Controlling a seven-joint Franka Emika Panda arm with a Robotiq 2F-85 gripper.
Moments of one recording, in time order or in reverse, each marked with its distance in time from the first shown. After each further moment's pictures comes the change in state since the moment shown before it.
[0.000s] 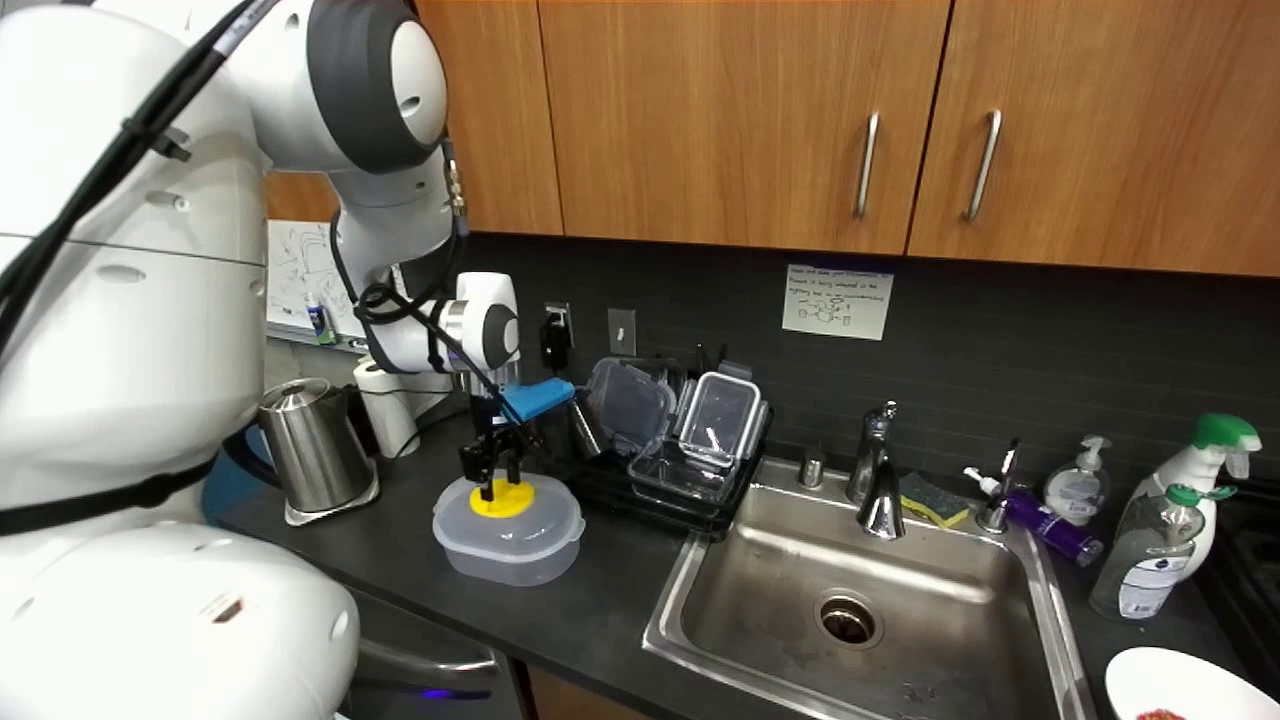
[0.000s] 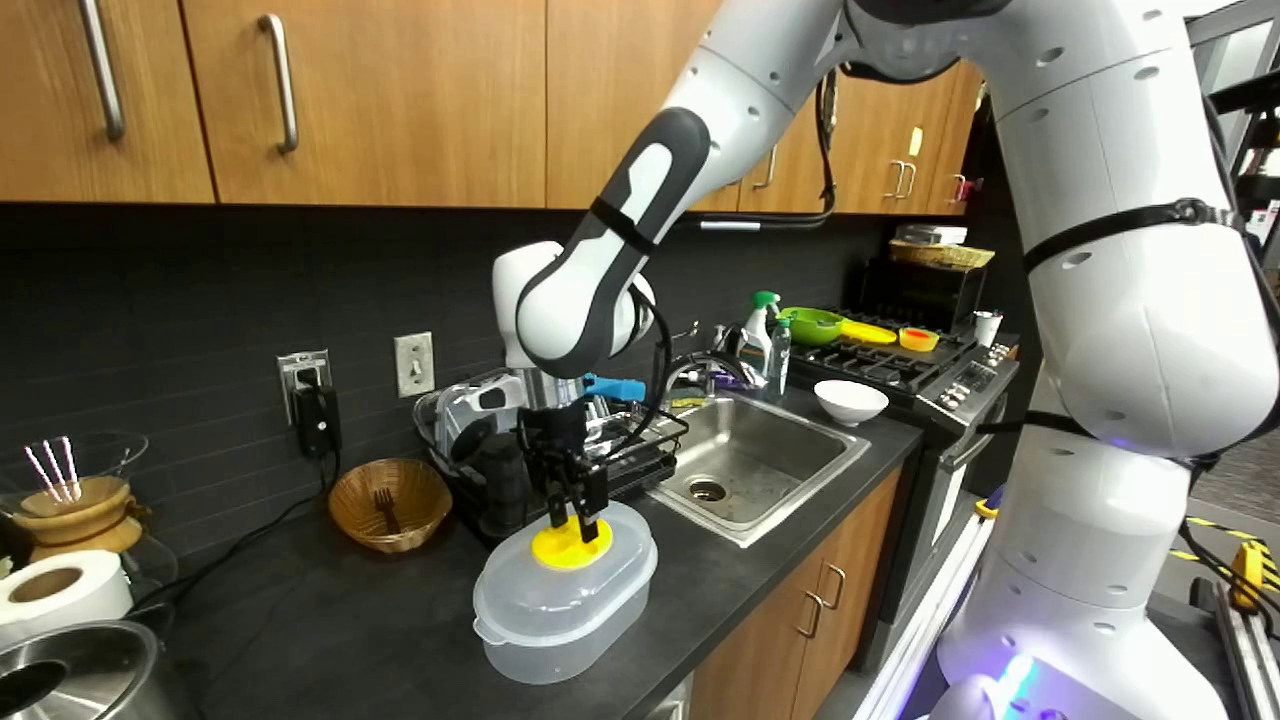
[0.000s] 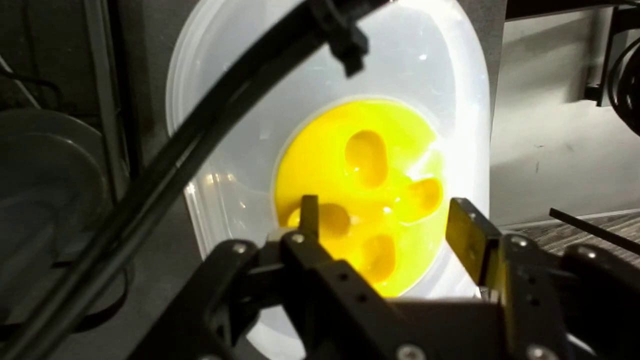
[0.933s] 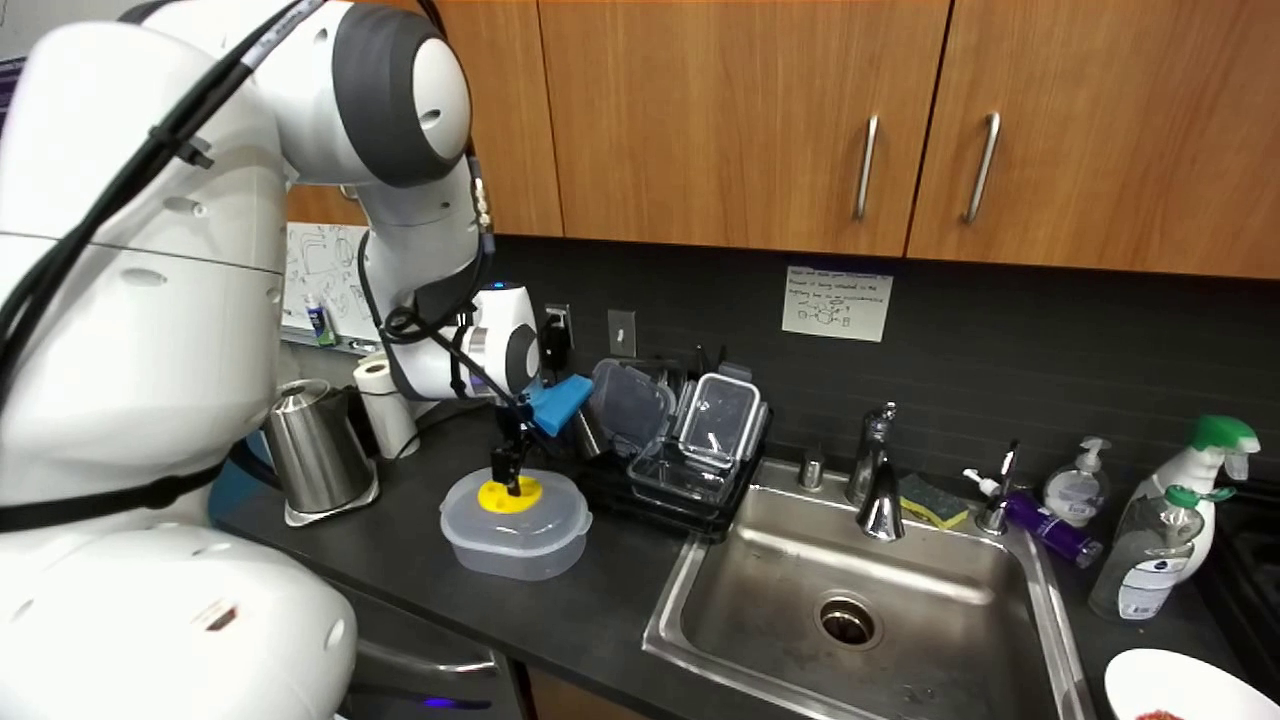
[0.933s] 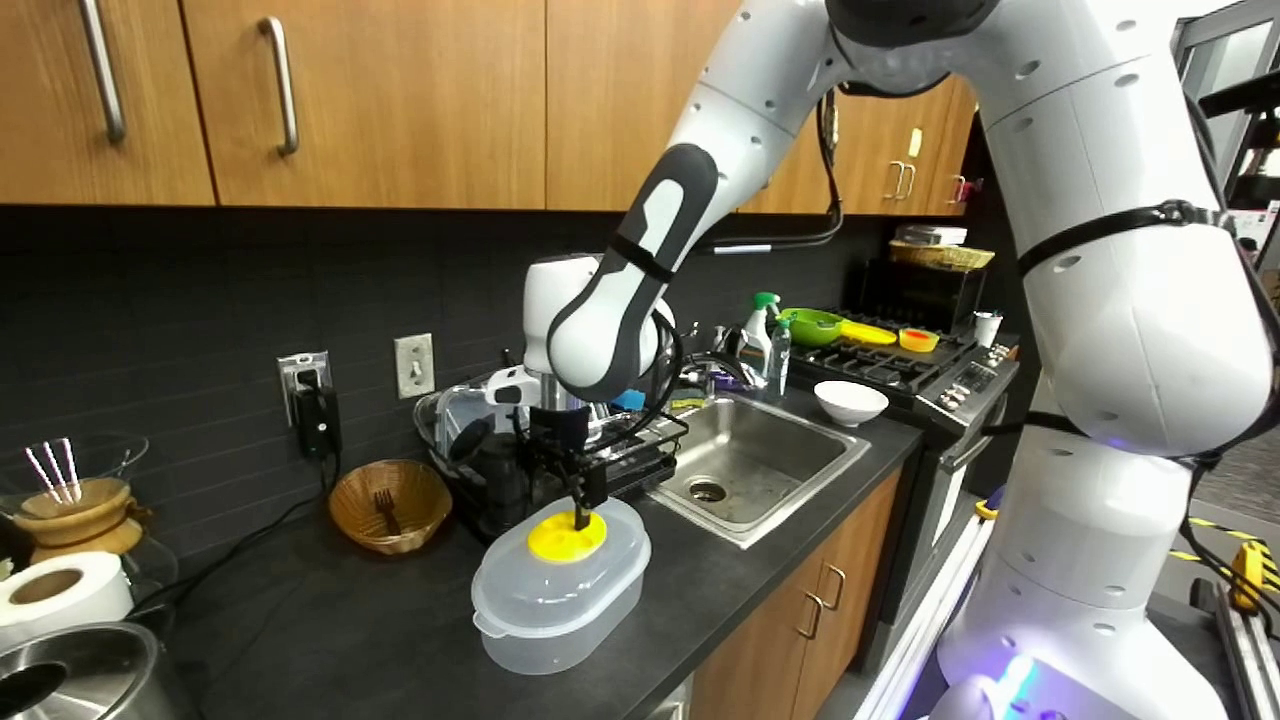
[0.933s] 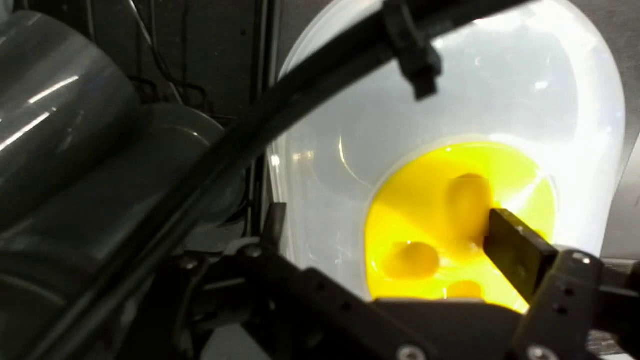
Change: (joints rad) arm -0.030 0.041 -0.043 -0.035 -0.074 0.292 -0.102
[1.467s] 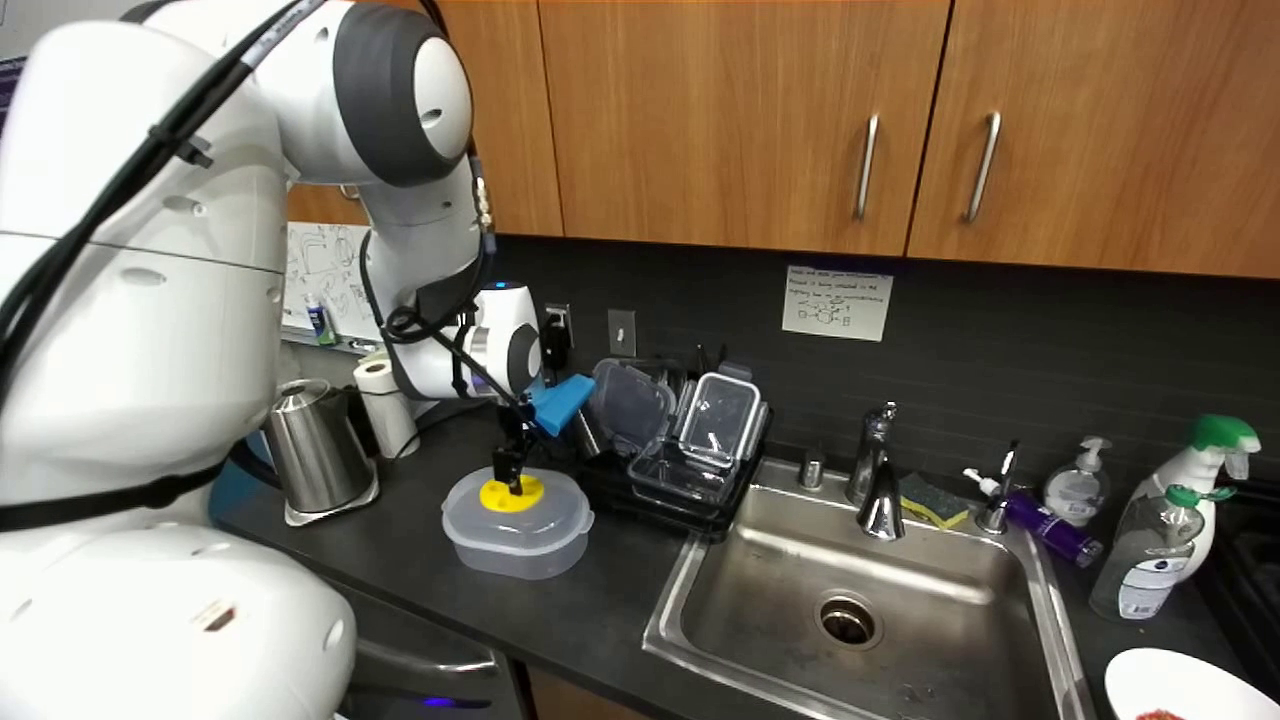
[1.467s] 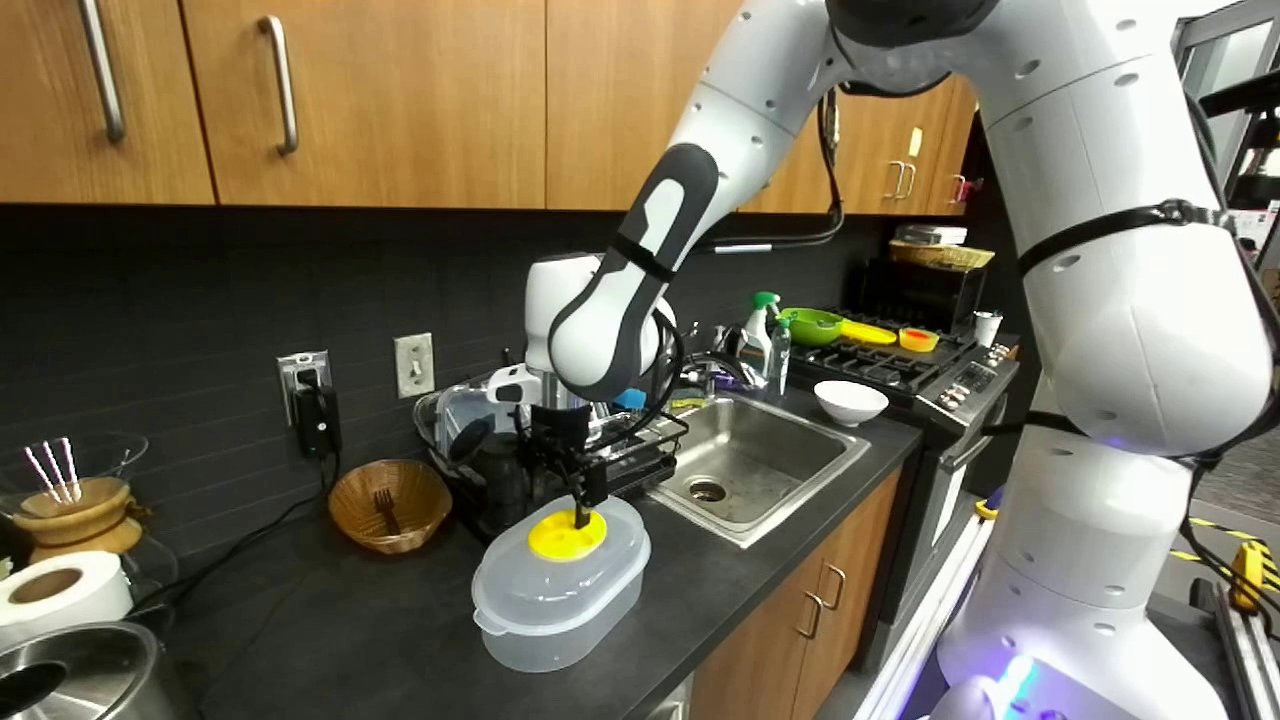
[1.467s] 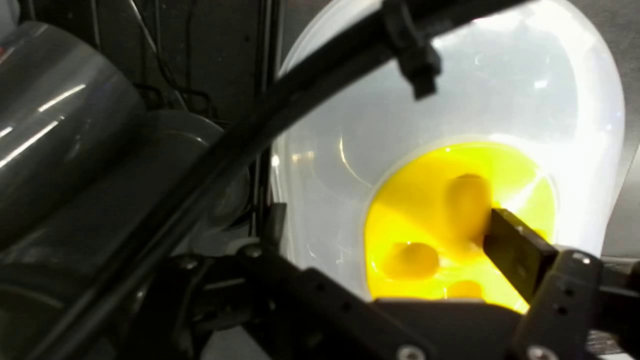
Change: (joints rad) arm -0.005 0.000 0.000 0.000 0.000 0.004 0.003
